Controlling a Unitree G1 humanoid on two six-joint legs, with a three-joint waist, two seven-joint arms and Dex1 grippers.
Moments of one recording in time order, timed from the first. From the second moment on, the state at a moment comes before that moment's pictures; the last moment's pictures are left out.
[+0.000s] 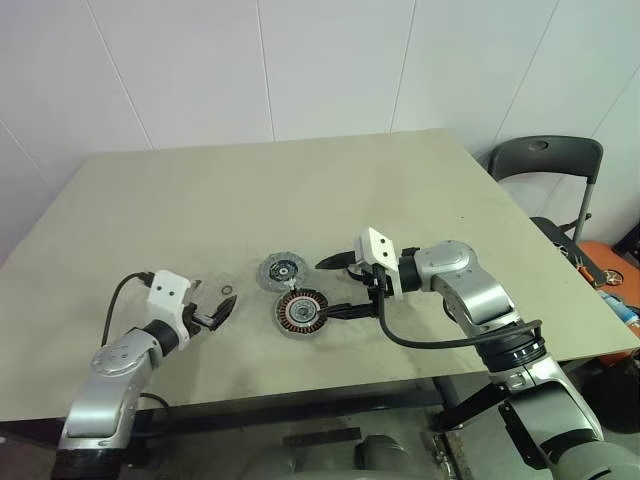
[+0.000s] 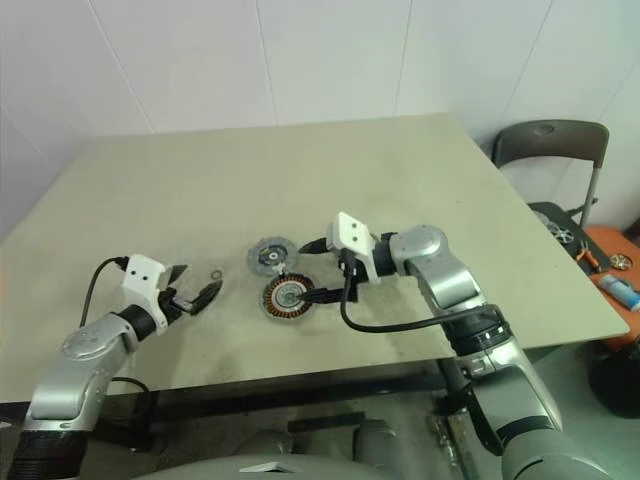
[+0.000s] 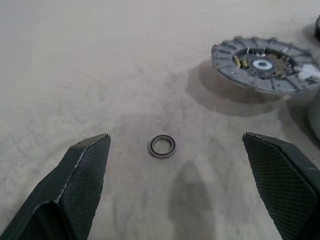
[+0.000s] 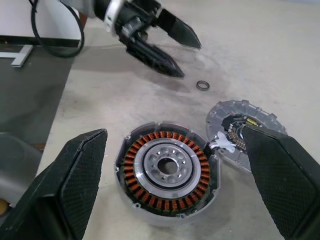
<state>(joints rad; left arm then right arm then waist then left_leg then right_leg) 0.04 0.47 0.12 -0.17 -0.26 0.38 -0.47 -0.60 -0.46 0.29 0.12 0.24 0.28 1.26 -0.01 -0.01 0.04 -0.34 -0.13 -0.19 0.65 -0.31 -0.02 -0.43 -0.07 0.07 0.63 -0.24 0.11</state>
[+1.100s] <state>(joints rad) -0.15 0.37 0.07 0.02 -0.21 0.54 -0.38 -0.60 -0.46 0.29 0.12 0.24 0.29 1.26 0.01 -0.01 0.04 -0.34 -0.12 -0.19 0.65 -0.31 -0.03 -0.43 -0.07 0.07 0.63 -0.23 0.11</state>
